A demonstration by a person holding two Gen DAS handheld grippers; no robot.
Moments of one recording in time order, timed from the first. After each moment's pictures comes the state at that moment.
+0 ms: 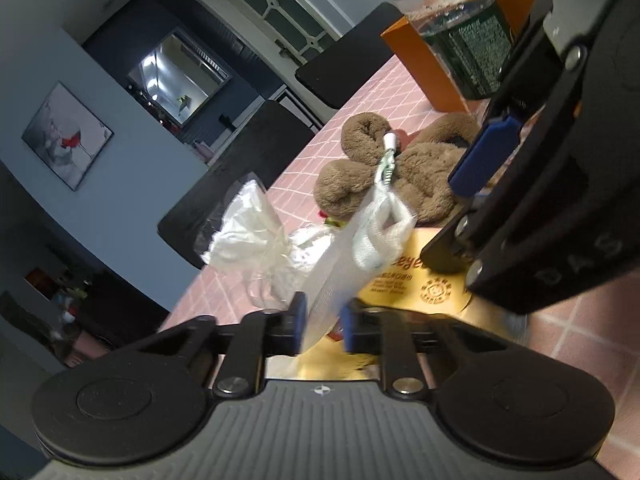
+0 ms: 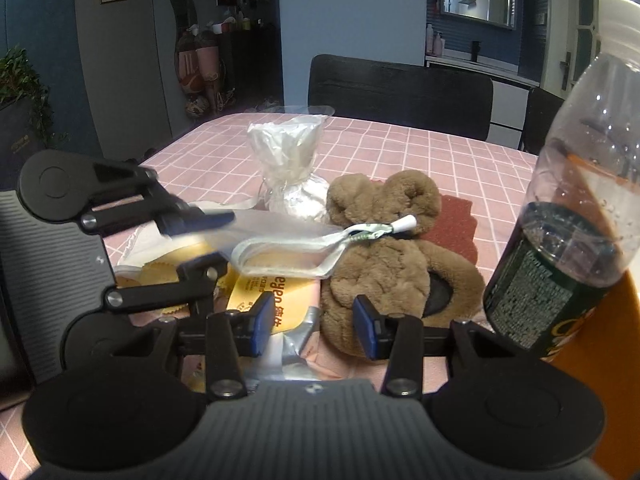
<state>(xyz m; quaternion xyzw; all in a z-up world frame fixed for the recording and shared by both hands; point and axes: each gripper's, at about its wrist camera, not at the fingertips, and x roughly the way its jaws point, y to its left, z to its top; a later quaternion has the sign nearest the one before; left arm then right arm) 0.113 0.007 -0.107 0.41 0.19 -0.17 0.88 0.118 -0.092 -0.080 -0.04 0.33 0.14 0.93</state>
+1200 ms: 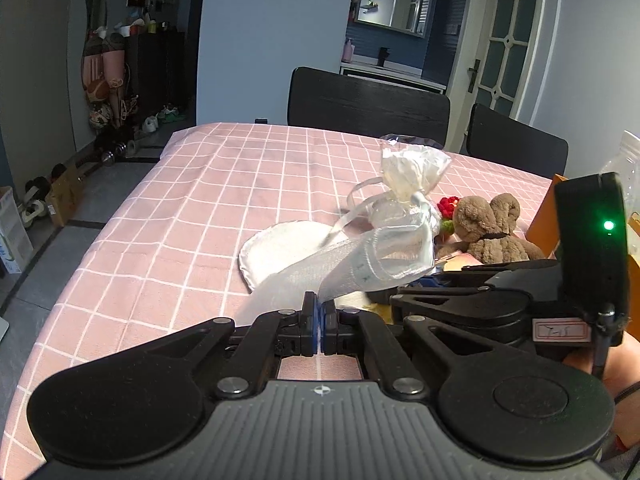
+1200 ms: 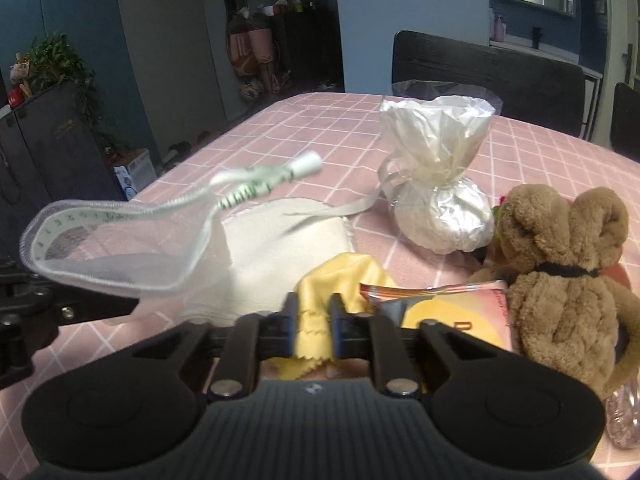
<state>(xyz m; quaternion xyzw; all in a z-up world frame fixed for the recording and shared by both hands) 0.065 0.147 -0.040 -0.04 0.32 -0.06 0.94 0.161 -0.007 -0.104 -0.03 0.35 0.22 0.91</state>
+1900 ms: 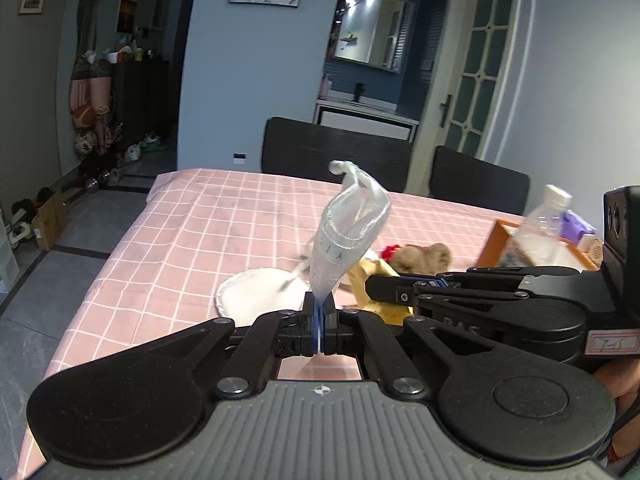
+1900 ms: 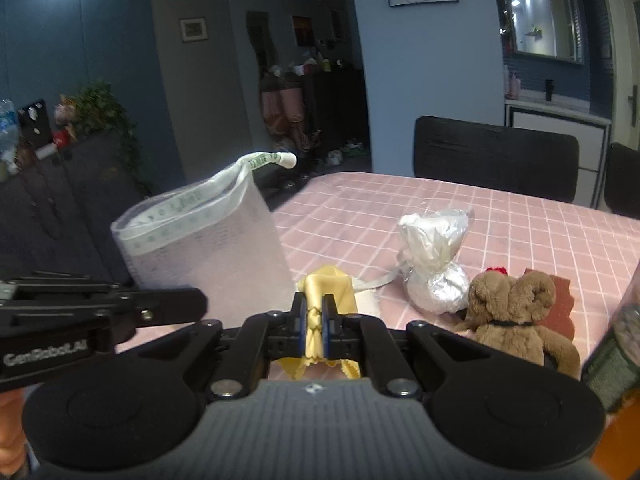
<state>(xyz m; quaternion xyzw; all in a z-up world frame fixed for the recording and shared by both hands) 0.016 0.133 0.023 -0.06 0.28 -0.09 0.95 0.090 -0.035 -0.018 0.00 0.27 0.27 0.92</state>
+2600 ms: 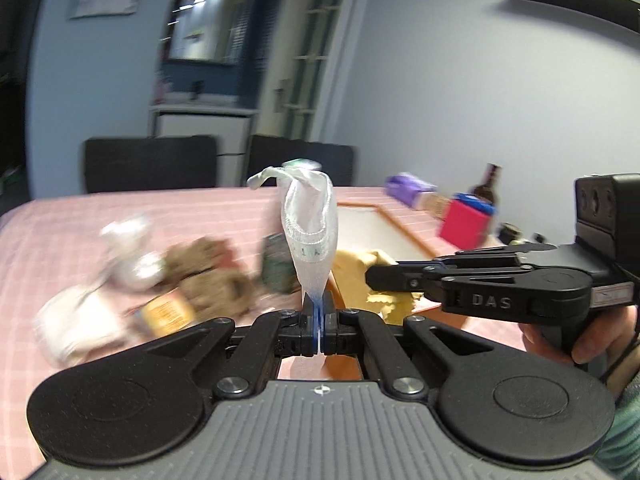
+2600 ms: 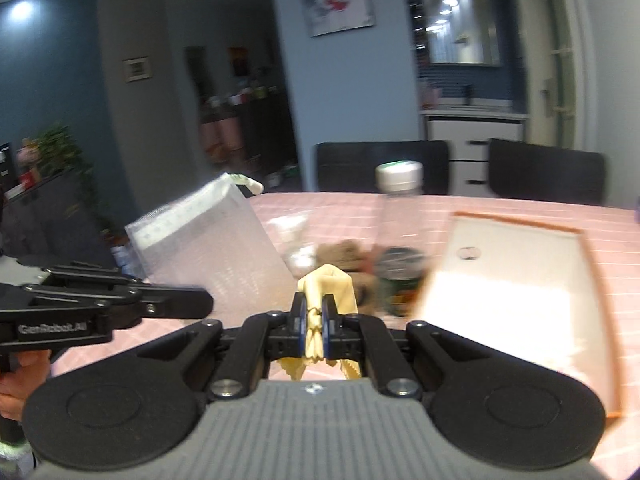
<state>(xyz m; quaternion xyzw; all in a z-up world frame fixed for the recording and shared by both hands) -0.017 0.009 0.051 -0.02 0.25 -0.33 0.91 -0.046 -0.208 0.042 0.03 0.25 0.18 0.95</state>
